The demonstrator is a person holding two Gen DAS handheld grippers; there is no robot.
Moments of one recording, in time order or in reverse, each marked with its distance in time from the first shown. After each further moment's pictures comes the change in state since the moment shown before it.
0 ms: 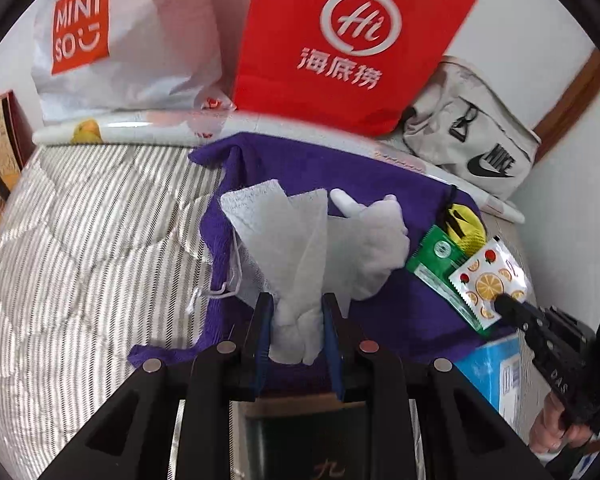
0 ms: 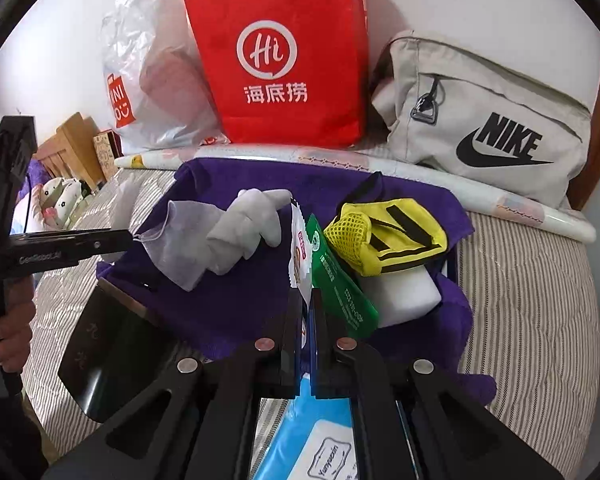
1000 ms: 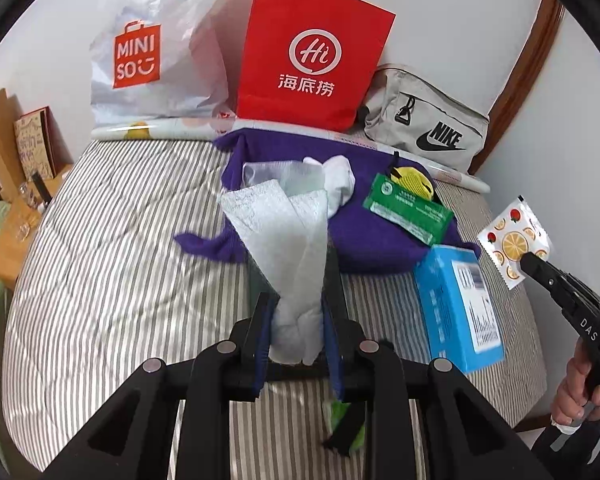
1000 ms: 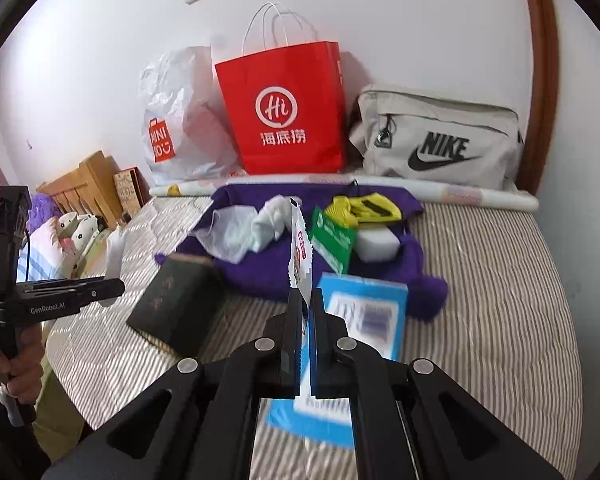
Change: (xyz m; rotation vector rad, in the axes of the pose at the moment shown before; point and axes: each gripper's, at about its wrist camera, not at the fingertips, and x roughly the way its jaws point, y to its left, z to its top) left arm -0.109 -0.014 -0.104 0.082 -0.120 0.025; right arm -0.126 0.021 -0.077 0.056 -0.195 -0.009
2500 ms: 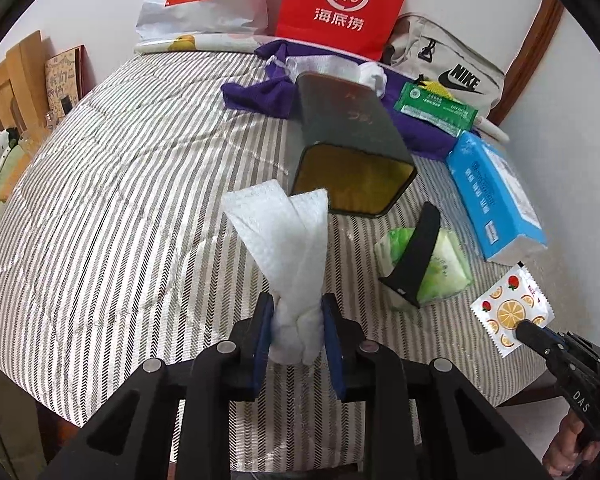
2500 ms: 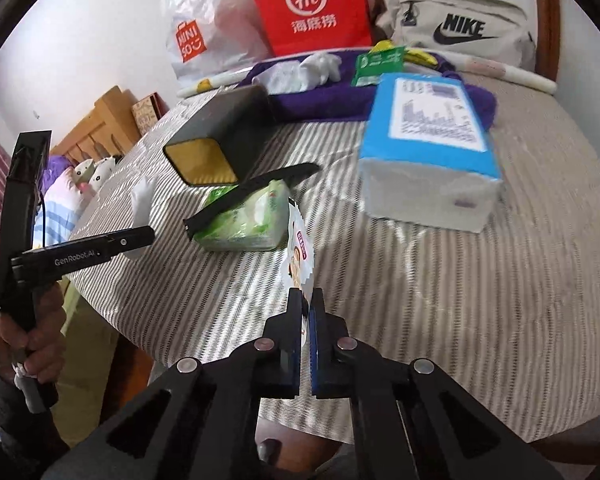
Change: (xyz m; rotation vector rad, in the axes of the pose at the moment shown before) left arm 0.003 0.026 -0.139 -0.051 0.065 0.052; right arm -0.012 0.045 -0.163 0.066 0.205 0.058
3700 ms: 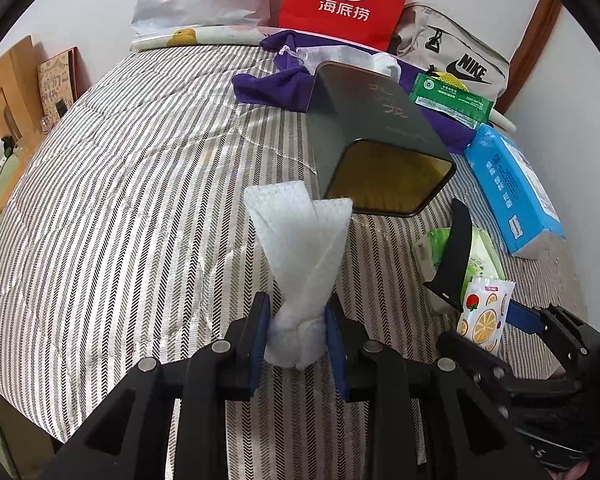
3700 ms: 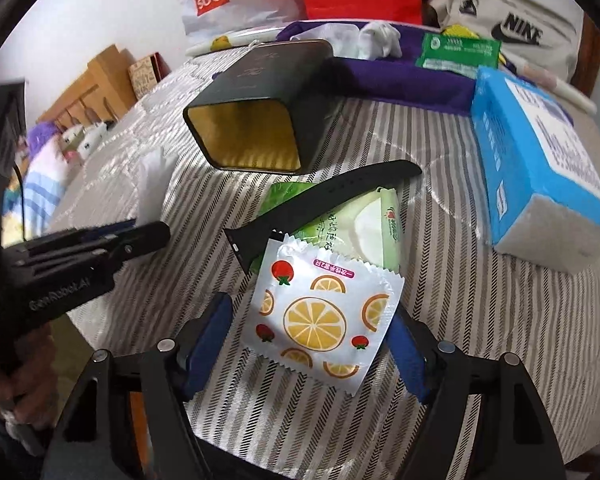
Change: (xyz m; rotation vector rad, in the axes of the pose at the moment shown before) left arm 0.017 0.020 0.007 0.034 0.027 0.009; right arm 0.072 0.082 0.021 -0.091 0.111 -0.082
